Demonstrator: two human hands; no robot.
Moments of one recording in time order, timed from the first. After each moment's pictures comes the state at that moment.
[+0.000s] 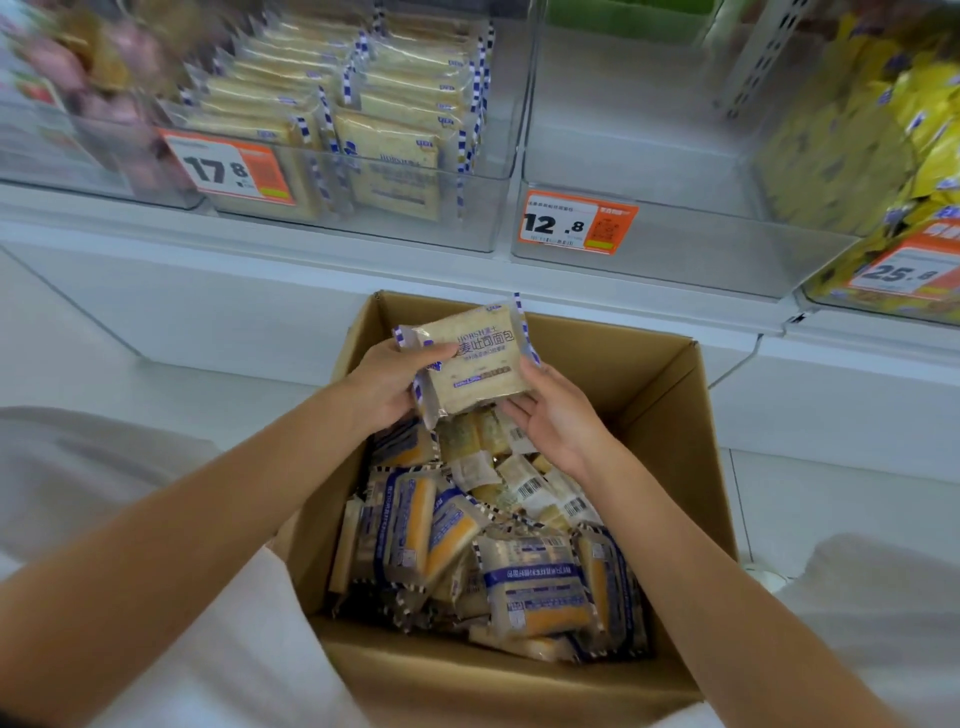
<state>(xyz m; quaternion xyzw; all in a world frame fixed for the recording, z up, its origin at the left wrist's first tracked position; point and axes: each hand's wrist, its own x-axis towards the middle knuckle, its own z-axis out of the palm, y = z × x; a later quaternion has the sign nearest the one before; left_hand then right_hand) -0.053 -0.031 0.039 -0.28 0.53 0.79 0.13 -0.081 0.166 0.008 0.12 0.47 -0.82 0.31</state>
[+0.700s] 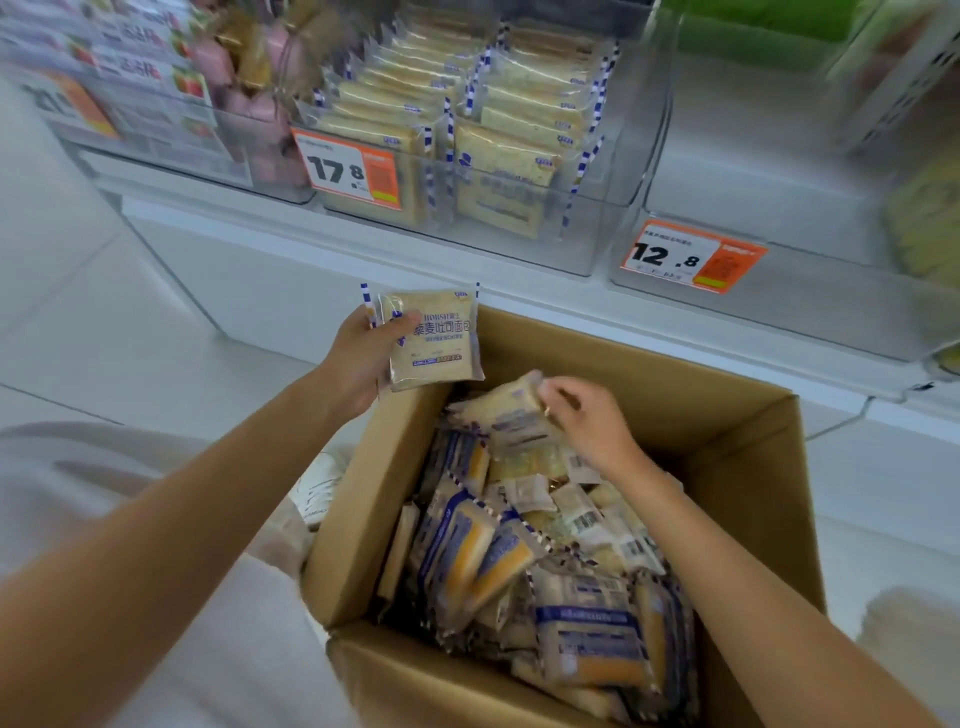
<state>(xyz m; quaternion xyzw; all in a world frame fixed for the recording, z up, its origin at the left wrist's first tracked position) -0.030 -0.127 0.050 -0.31 0.55 0.77 -0.04 -0.105 0.127 -0.013 -0.24 0.87 -0.40 0.15</state>
